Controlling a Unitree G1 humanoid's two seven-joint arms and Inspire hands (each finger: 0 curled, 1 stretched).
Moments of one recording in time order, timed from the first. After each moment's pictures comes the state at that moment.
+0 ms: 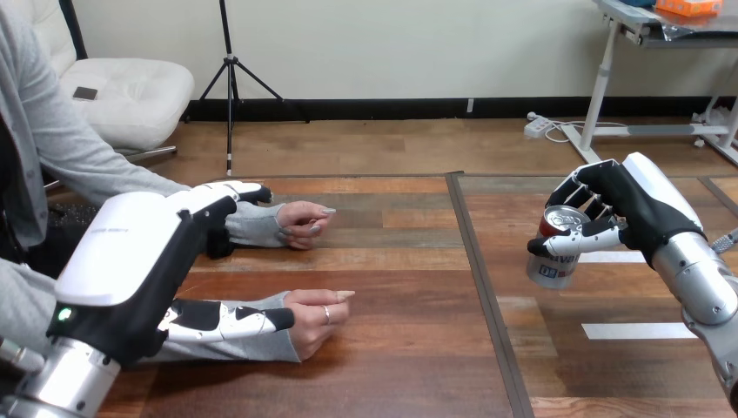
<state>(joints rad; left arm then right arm) 0.19 0.44 0.21 -0.27 0.66 -0.44 -0.12 -0.61 -0.55 0.11 1.00 -0.35 -0.37 0.03</state>
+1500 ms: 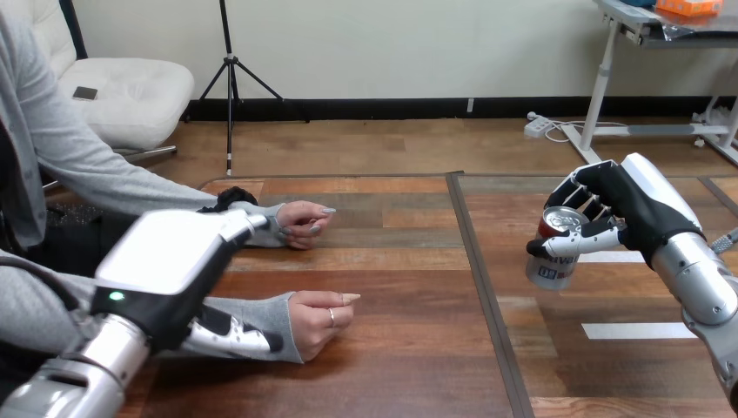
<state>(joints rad) 0.05 0.55 -0.02 -0.10 0.88 -0.23 -0.18 -0.61 -0.55 0.11 1.00 -0.35 -0.37 0.04</state>
